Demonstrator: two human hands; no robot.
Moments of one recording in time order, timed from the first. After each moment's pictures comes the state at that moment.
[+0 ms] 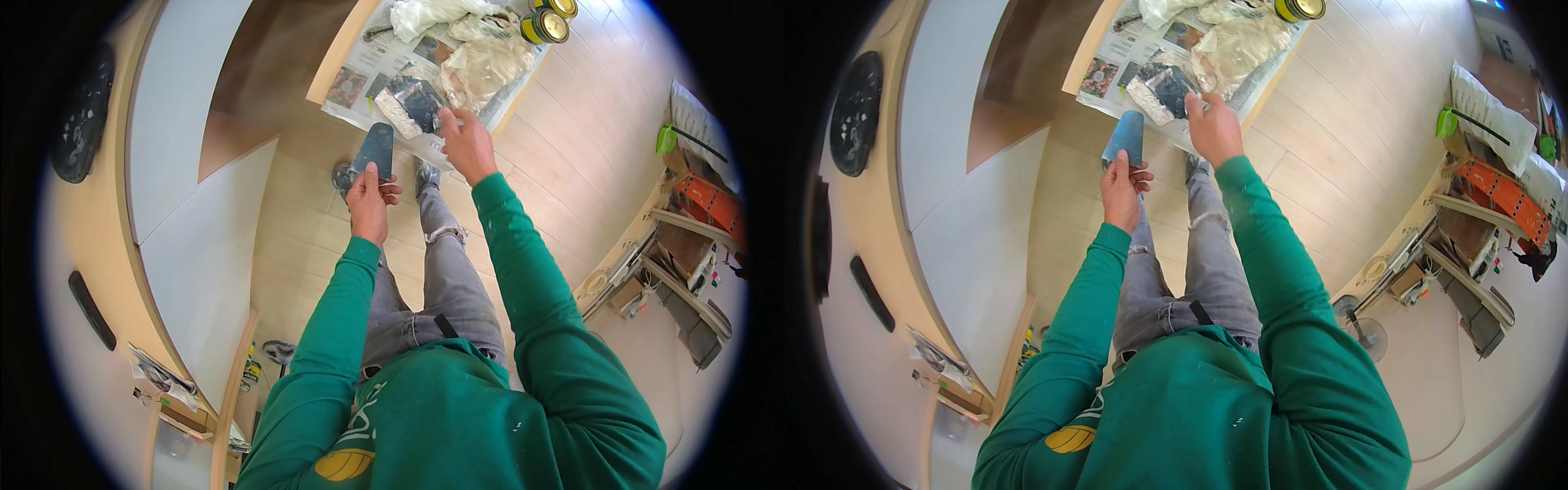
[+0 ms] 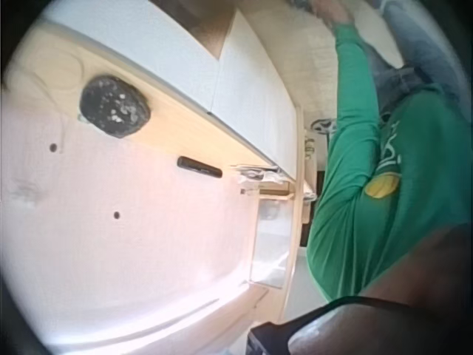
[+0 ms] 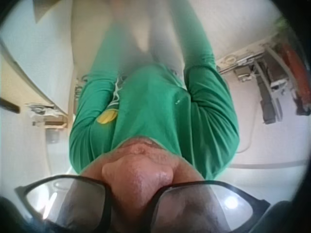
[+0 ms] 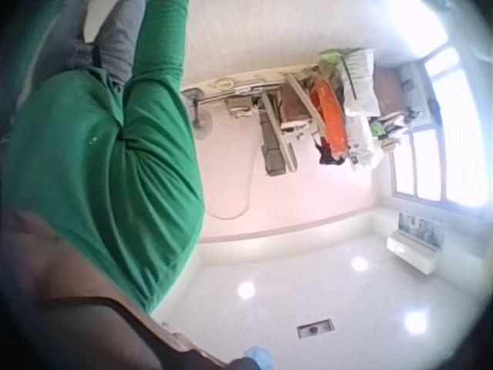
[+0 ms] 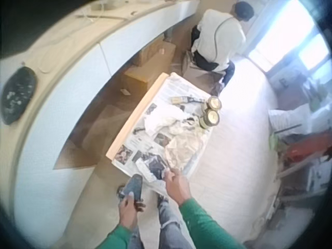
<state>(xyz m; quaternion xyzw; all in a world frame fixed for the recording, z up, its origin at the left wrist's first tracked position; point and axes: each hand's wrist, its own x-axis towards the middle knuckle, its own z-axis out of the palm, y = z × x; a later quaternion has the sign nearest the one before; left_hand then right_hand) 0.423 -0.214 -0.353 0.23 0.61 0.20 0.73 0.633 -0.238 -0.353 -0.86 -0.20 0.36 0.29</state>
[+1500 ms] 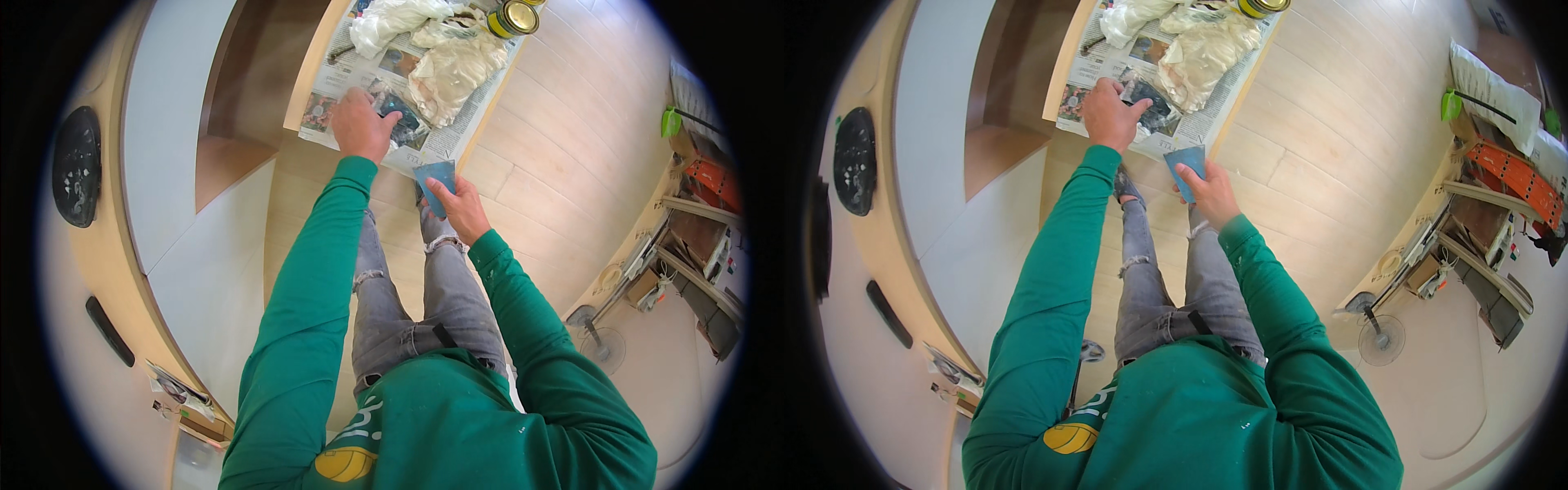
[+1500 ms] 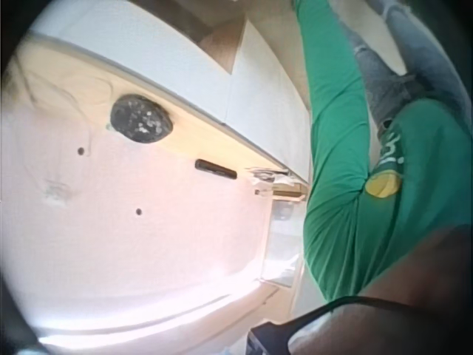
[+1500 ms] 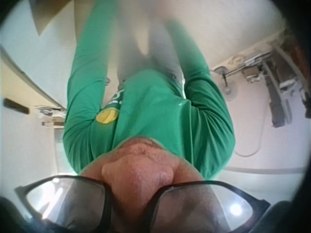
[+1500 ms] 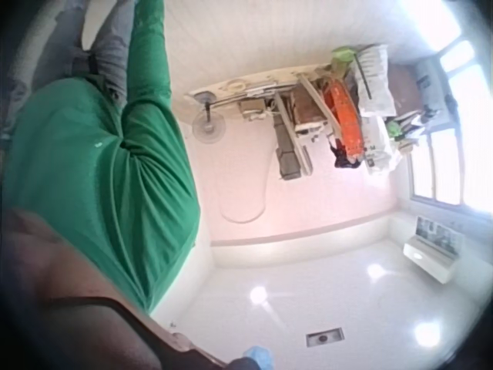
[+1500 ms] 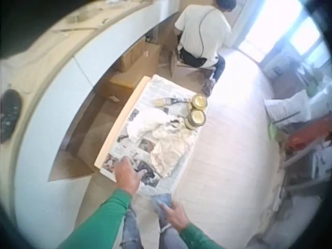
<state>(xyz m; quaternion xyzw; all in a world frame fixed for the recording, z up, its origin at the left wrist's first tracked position) 0.544 -0.104 -0.359 0.82 0.49 0.05 0.28 0.608 -0.327 -0.328 -0.67 0.00 0.58 0.46</state>
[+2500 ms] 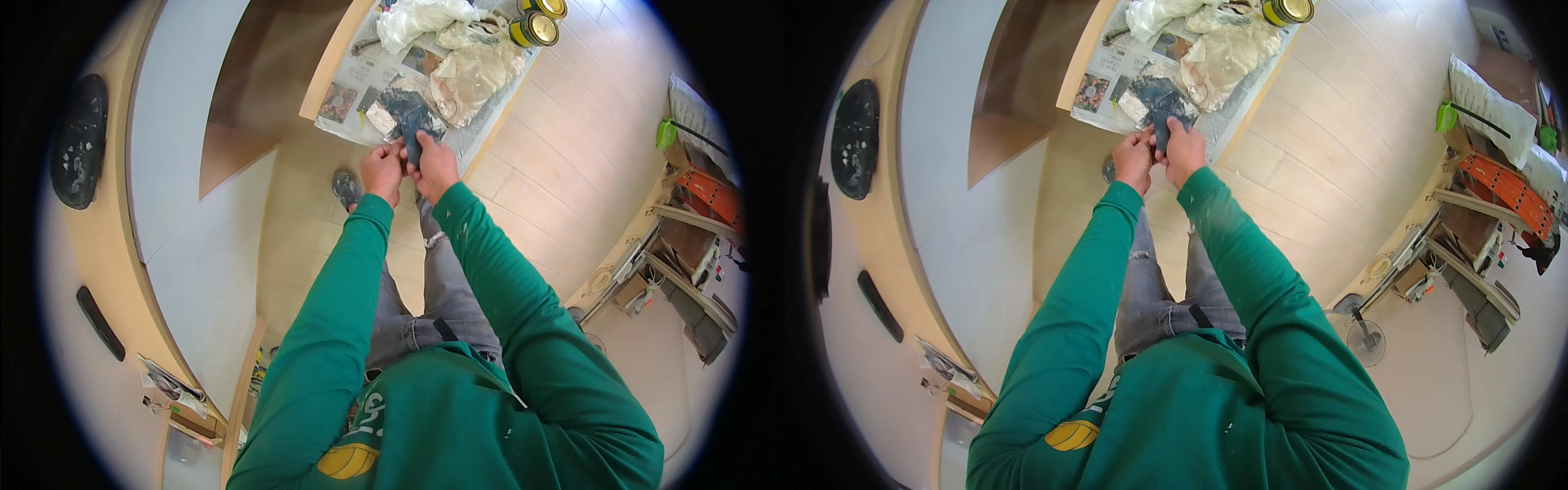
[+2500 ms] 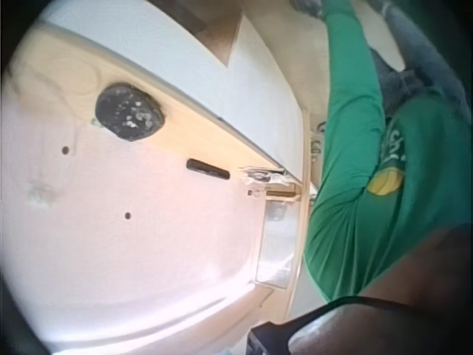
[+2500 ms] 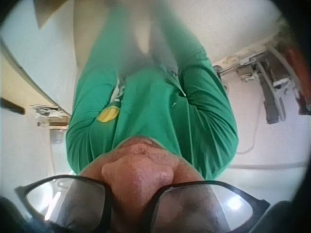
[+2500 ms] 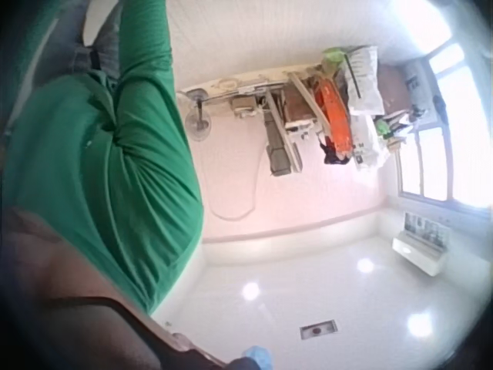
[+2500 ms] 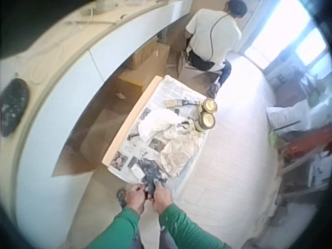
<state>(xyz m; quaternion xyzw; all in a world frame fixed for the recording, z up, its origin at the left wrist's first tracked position) 0.487 -0.175 -0.397 0.22 0.64 0.13 0.73 0.585 -0.215 -0.359 -0.59 0.23 0.55 0.54</state>
